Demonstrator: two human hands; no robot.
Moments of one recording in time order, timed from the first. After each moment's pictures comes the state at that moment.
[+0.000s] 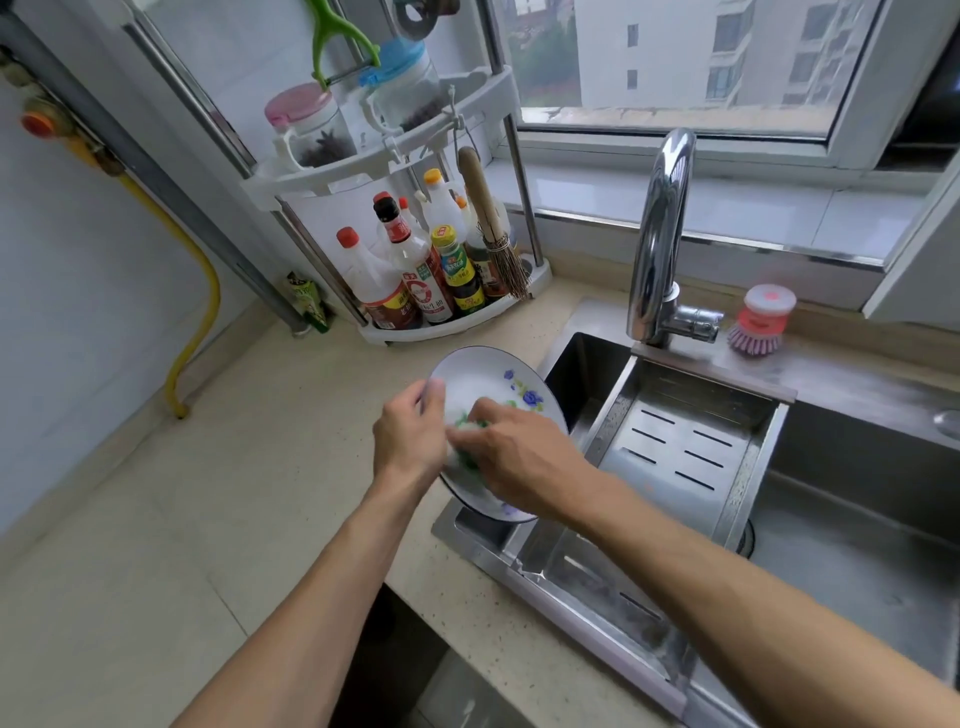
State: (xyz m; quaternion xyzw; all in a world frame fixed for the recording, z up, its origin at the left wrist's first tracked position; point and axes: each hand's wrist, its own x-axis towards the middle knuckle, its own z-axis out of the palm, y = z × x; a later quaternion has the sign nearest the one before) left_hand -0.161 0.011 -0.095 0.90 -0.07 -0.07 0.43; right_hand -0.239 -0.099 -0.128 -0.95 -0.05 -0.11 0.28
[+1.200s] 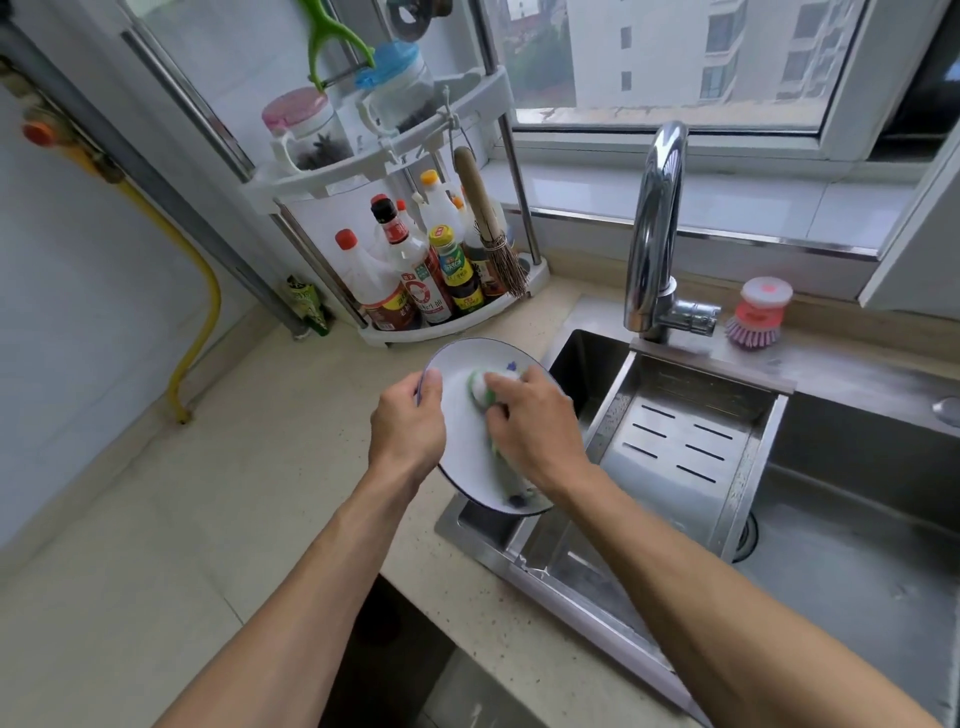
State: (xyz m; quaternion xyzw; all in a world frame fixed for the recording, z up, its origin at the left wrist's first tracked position) left_hand -0.161 0.012 -0.085 0.90 -0.11 -0.07 0.42; right_hand -0.224 -0.096 -0.139 -0.89 0.19 -0.17 0.38
